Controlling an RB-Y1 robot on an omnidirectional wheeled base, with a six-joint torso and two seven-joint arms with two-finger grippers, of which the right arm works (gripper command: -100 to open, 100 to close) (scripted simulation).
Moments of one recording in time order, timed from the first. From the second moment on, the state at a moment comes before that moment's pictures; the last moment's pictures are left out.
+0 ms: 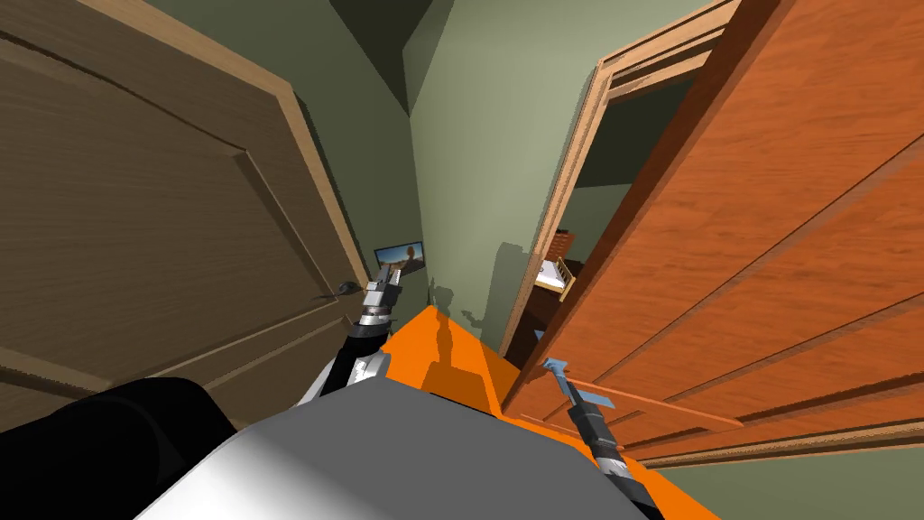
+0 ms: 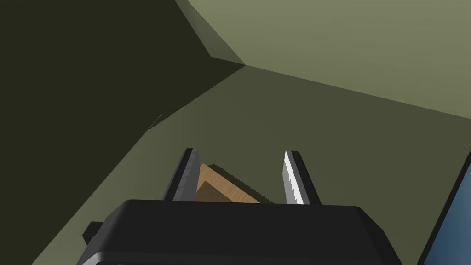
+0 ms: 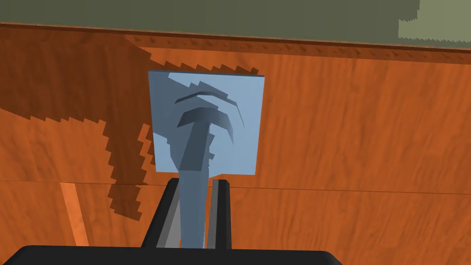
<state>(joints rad) 0.14 -0.48 0.17 -0.58 -0.15 -1.14 -0.40</state>
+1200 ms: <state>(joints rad) 0.16 -0.50 0.18 -0.52 -0.15 -1.25 -0.42</state>
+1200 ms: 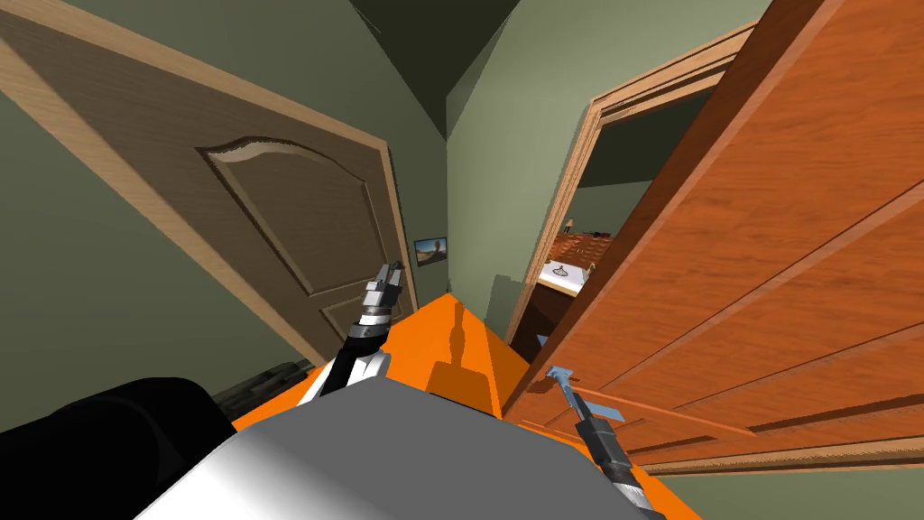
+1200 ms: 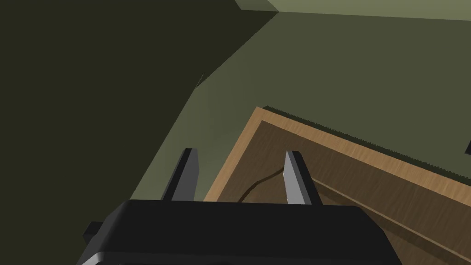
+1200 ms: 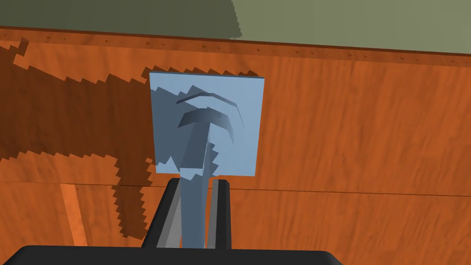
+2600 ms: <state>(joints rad) -0.03 -0.41 0.07 -0.47 -0.05 -1.08 -0.38</state>
